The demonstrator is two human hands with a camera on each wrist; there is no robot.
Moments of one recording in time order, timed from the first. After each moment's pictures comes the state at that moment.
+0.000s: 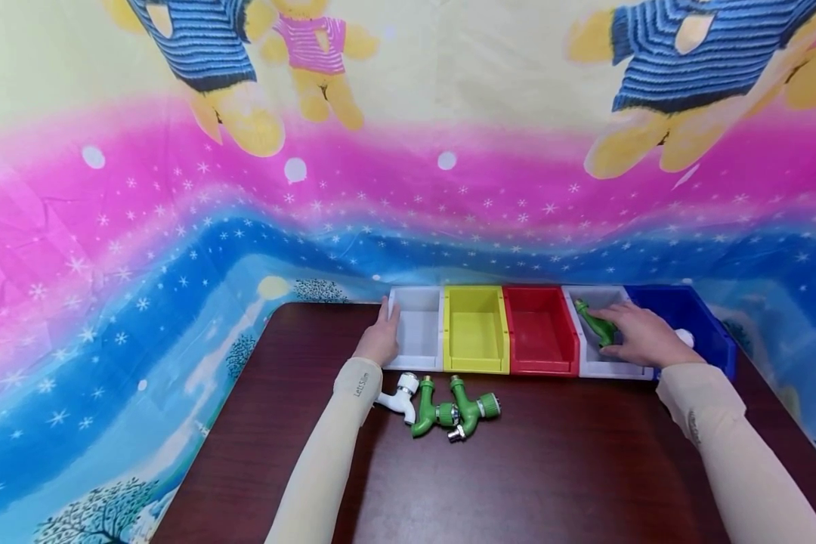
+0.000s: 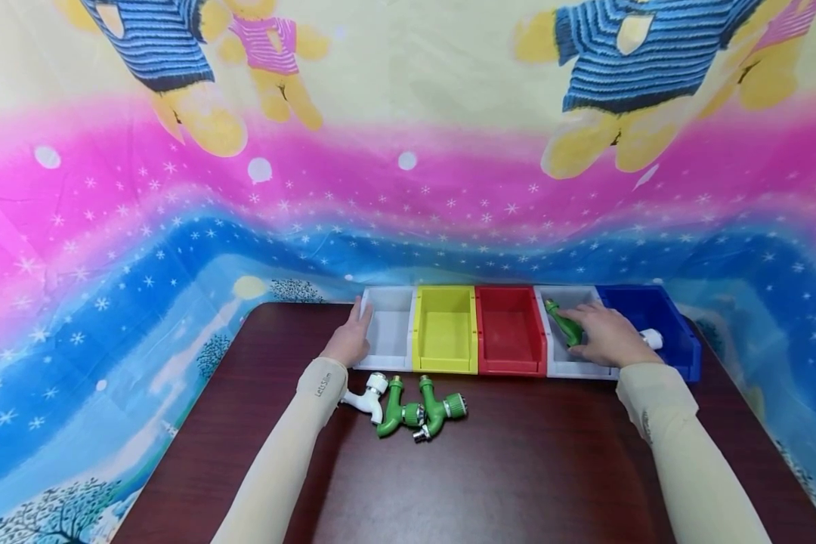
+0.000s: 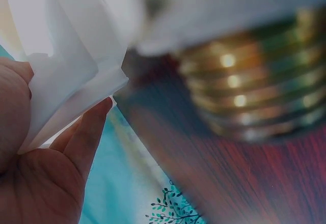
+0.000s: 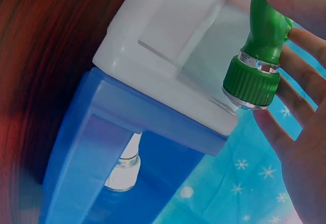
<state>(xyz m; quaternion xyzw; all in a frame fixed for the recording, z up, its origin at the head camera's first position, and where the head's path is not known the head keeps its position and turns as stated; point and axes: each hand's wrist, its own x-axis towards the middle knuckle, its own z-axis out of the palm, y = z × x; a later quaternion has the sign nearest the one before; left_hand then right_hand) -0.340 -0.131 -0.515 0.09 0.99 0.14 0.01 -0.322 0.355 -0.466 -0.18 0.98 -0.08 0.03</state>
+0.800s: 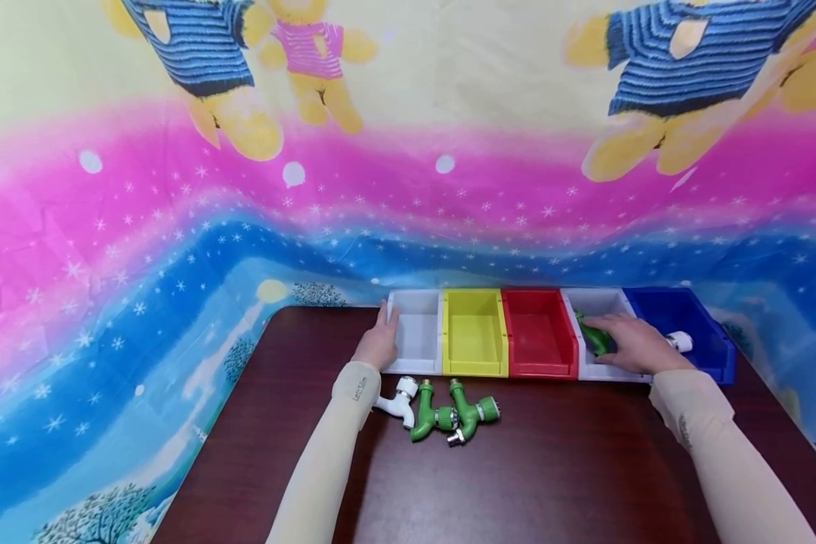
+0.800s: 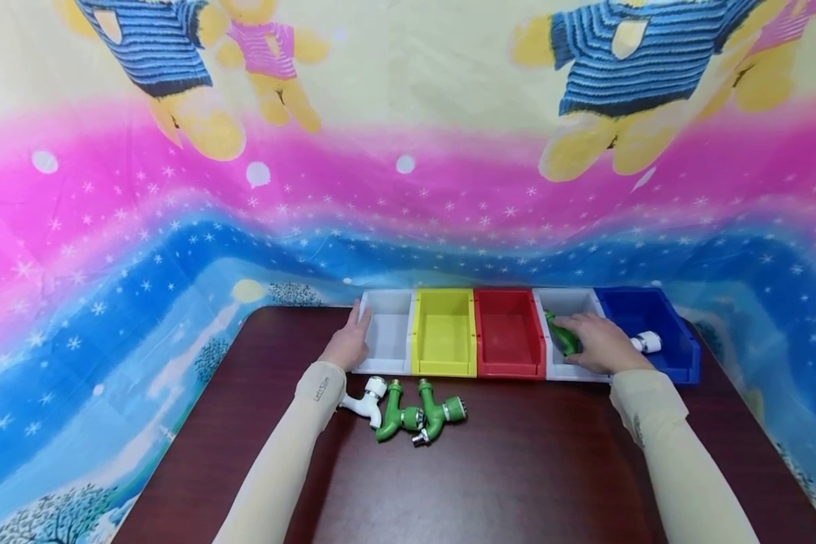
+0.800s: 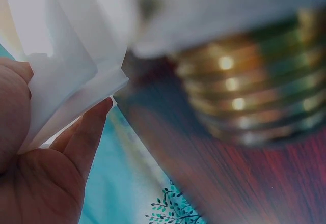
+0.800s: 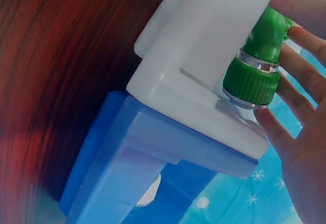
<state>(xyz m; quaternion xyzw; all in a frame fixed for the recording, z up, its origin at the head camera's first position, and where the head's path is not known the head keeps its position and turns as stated) -0.338 -0.130 -0.514 0.09 0.98 0.16 0.02 -0.324 0.360 -0.489 -0.19 0.98 -0.10 0.03</state>
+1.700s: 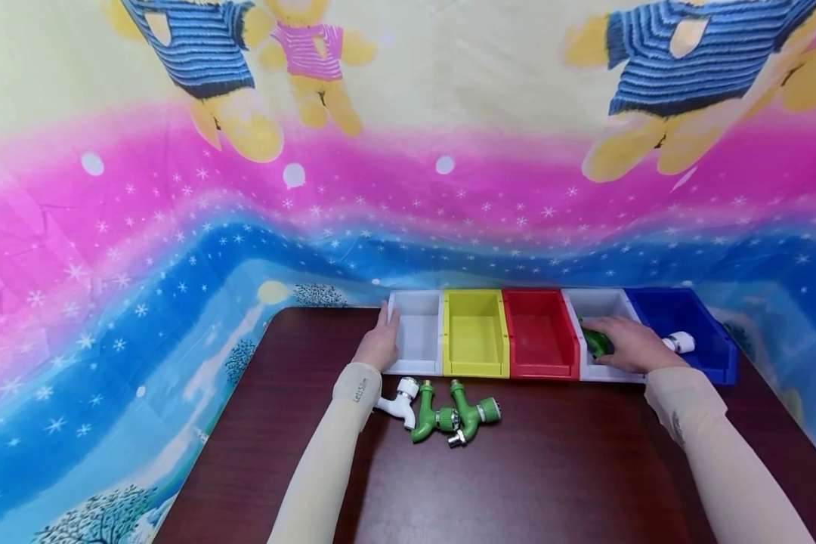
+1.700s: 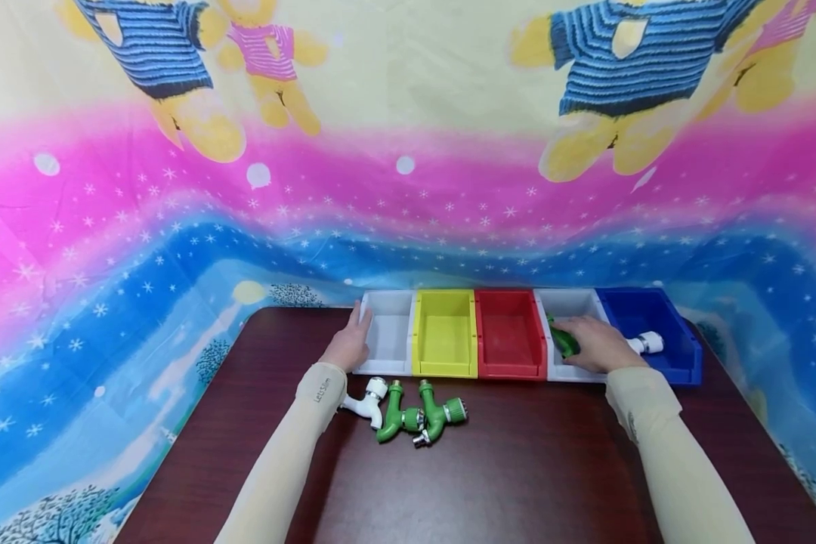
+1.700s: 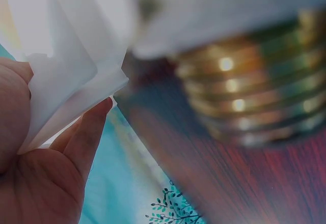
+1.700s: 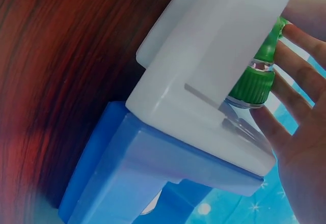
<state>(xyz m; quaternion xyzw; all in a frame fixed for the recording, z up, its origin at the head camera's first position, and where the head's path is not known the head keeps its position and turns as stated) -0.341 -0.131 -0.519 0.09 0.98 0.16 0.01 -0.330 0.353 -0.493 -0.17 0.98 -0.10 0.05</state>
